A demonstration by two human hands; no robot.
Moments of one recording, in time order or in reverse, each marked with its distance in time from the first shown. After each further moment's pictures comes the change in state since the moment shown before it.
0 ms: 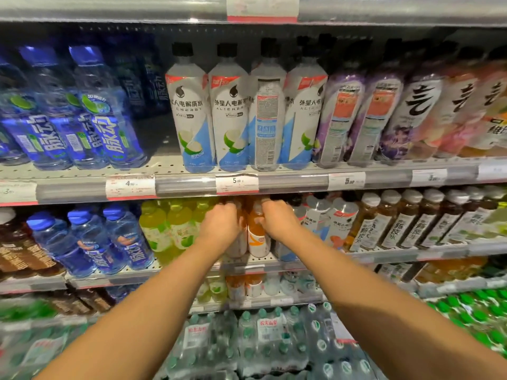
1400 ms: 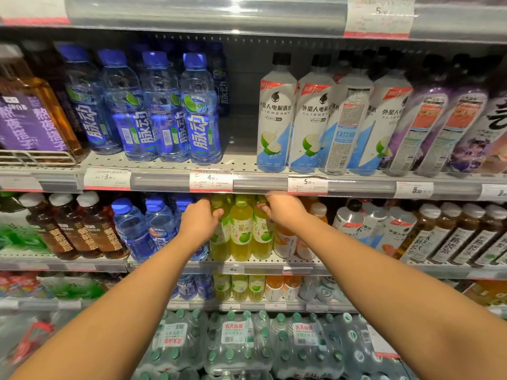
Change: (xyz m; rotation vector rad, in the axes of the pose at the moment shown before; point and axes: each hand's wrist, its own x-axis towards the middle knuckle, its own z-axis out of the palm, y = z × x) left_hand -0.019 -0.172 -0.057 -0.230 0.046 -0.256; right_hand 0.021 -0.131 -0.007 -0.087 -0.062 -0.166
